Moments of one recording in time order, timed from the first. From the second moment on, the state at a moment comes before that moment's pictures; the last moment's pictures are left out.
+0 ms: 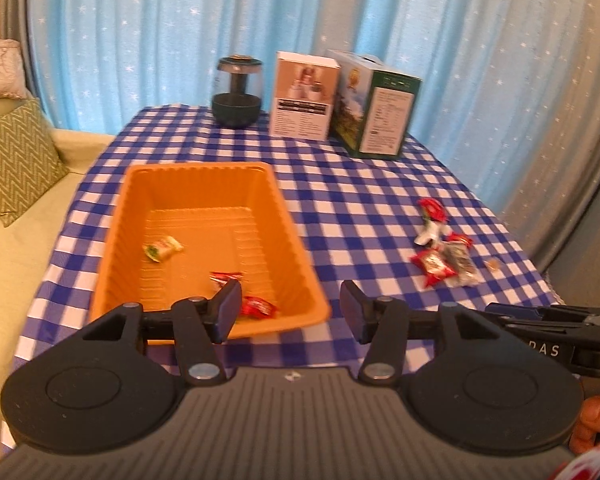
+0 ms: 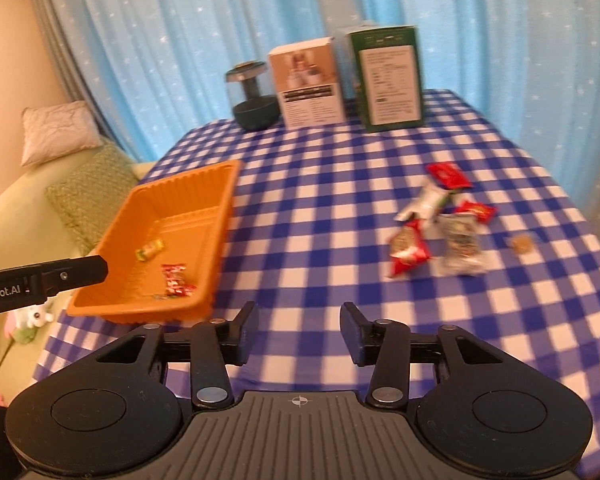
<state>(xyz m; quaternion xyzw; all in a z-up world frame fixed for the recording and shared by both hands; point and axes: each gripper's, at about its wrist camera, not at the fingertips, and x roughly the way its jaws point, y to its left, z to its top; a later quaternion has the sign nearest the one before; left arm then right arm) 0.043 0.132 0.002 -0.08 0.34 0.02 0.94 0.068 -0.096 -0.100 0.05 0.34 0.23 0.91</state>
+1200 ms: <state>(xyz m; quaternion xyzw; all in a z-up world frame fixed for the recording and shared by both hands) 0.092 0.012 -0.016 -0.07 0.36 -0.06 0.93 0.067 -0.235 -0.096 0.11 0.32 0.09 0.94</state>
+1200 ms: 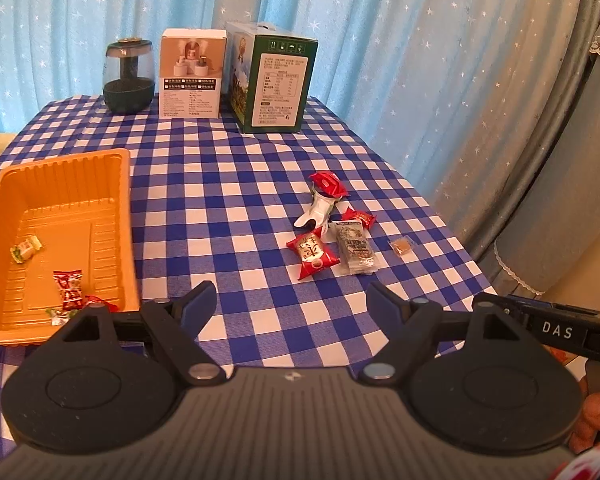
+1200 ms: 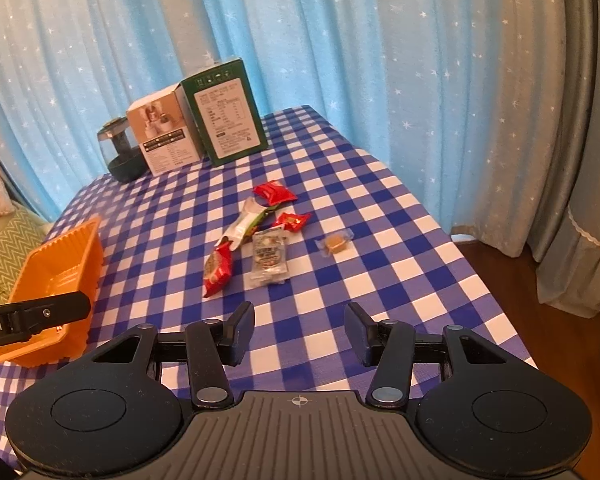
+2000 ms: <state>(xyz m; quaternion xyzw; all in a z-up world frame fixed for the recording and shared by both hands) 0.175 -0.013 -0.069 -0.09 0.39 -0.06 0.92 0.124 -0.239 -0.131 0.12 0.34 0.07 0.93</state>
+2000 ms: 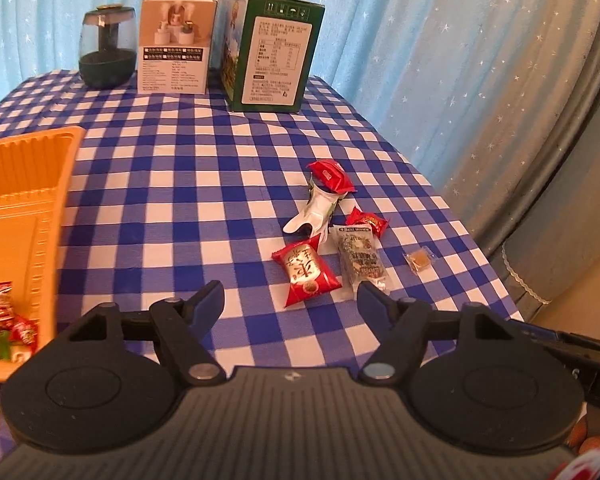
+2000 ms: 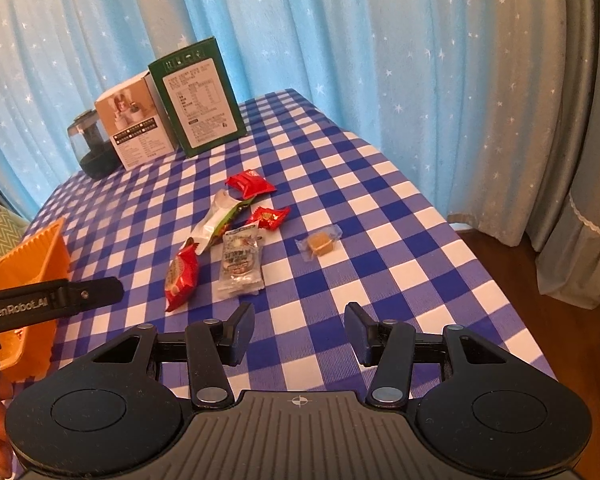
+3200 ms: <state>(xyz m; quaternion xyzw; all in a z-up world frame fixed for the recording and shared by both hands) 0.226 0.002 -0.122 -0.05 0.43 -0.06 0.90 0.204 -0.199 -0.163 0.09 0.33 0.15 0.93</state>
